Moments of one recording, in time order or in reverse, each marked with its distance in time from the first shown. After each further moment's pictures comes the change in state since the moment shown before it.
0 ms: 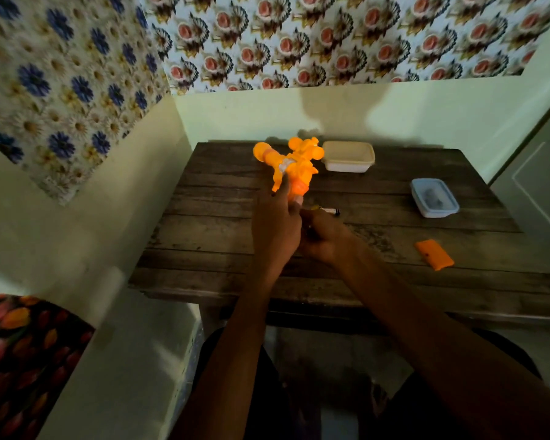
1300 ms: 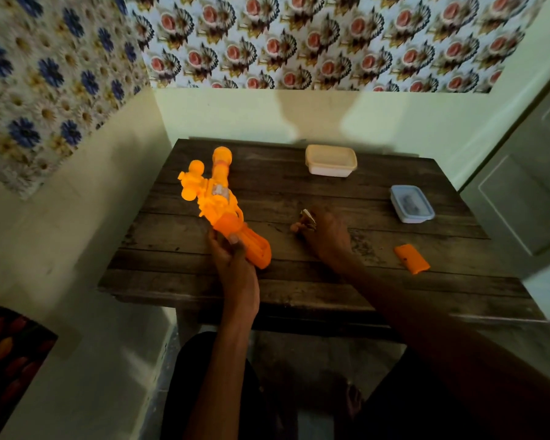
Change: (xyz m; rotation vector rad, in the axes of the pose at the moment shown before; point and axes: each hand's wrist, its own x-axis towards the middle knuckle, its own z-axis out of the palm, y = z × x) left_hand -0.056 -0.039 0.020 -1.250 0.406 -0.501; right_hand 0.026 -0.007 -0.065 -1.514 0.563 -0.549
